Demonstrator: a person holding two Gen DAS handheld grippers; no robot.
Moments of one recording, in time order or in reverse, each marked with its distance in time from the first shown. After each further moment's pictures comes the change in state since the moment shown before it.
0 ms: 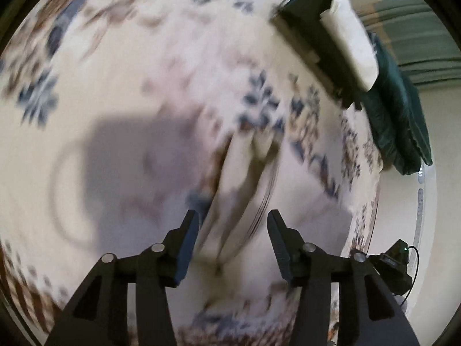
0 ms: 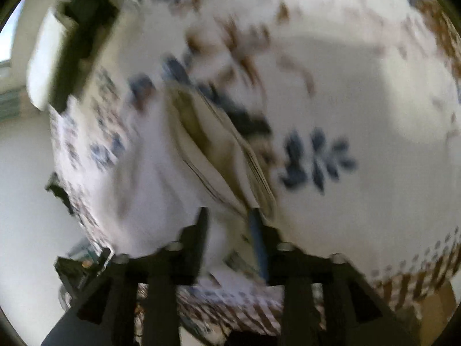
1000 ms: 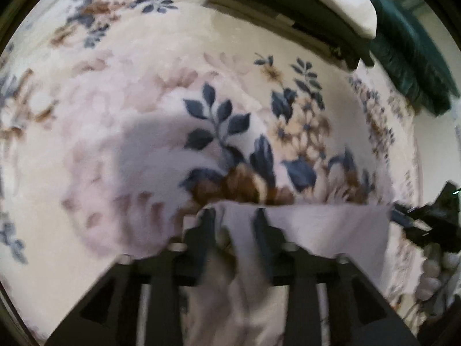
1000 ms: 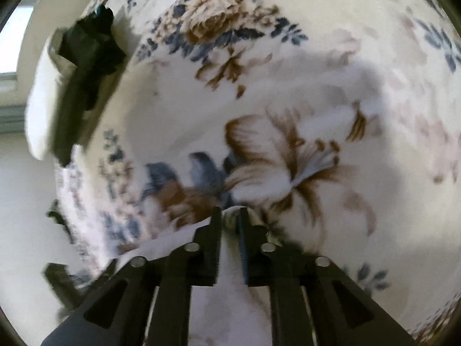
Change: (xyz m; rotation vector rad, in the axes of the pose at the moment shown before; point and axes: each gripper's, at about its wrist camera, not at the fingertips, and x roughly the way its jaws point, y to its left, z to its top) left arm 0.072 -0.072 0.044 0.337 0.075 0.247; right arm 0.027 0.038 0.084 -0.006 -0.098 0.007
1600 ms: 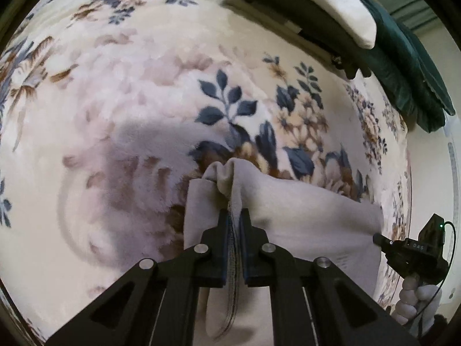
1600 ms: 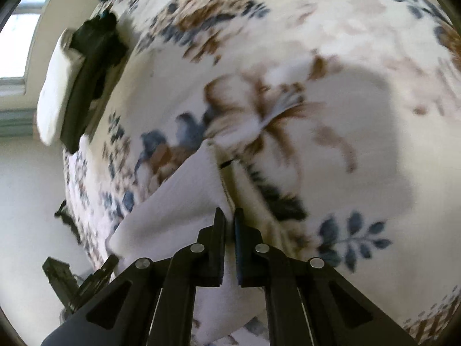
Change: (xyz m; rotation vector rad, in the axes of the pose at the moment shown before) left arm 0.005 0.018 -0.027 -0.108 -0.034 -0.092; right arm 0.002 -0.031 -0.051 0.012 -0.037 -0.025
